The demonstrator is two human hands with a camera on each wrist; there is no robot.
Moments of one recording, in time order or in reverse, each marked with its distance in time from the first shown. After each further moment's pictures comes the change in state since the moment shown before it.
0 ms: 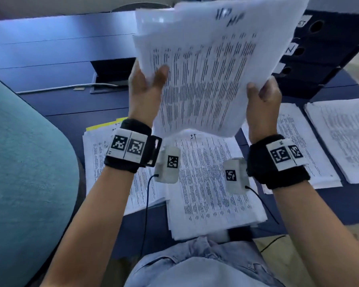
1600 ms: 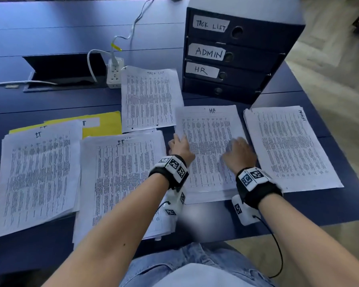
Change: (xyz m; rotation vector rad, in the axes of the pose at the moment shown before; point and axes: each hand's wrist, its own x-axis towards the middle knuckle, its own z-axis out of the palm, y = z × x) left_hand -0.095 -0.151 0.243 0.970 -0.570 -0.814; right_hand 0.073 0.144 -0.203 -1.220 -0.464 0.293
